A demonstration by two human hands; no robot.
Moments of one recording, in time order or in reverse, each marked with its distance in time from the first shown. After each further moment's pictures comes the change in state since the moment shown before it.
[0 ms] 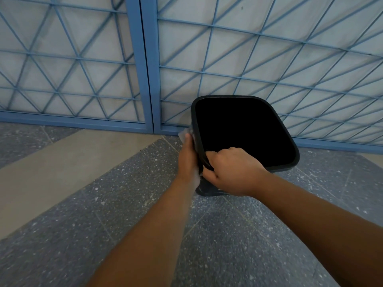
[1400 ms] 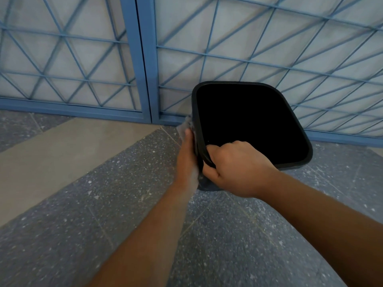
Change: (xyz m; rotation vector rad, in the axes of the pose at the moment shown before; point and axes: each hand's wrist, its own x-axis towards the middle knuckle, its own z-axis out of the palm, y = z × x) left_hand 0.019 -0.027 -0.019 0.066 -0.041 0.024; right_hand 0.004 0.000 0.001 0.001 -0.031 0.015
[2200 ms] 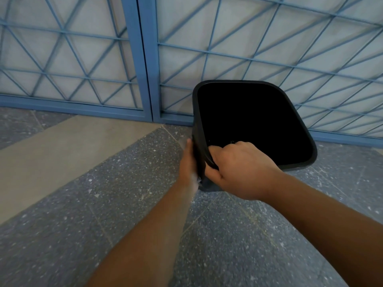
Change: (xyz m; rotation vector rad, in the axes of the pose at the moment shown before) left_hand 0.002 -0.016 -0.006 0.018 -0.004 -0.081; right_hand -0.003 0.001 -0.002 -0.015 -0.009 0.002
